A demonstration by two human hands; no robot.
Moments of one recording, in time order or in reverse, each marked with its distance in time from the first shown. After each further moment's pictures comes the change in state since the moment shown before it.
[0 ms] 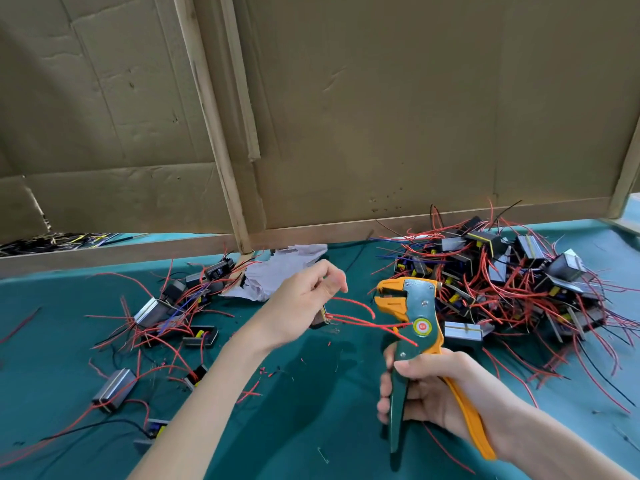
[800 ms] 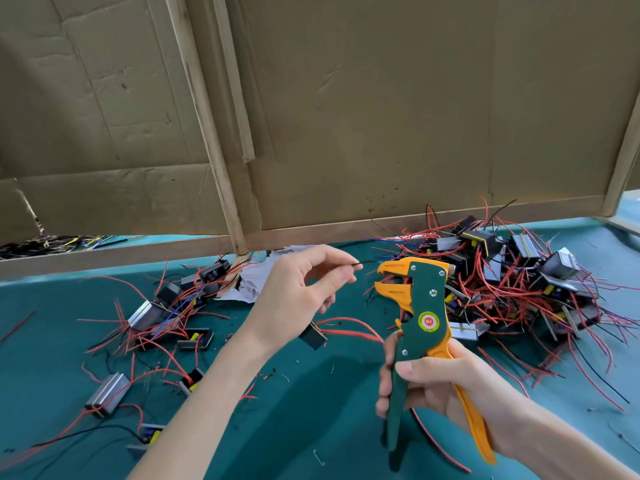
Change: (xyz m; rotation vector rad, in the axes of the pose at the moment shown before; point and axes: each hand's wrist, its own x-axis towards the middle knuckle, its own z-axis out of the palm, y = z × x) left_hand -0.005 0.018 0.002 -0.173 0.160 0.264; right_hand -0.009 -0.012 0.005 -0.149 -0.063 -0.182
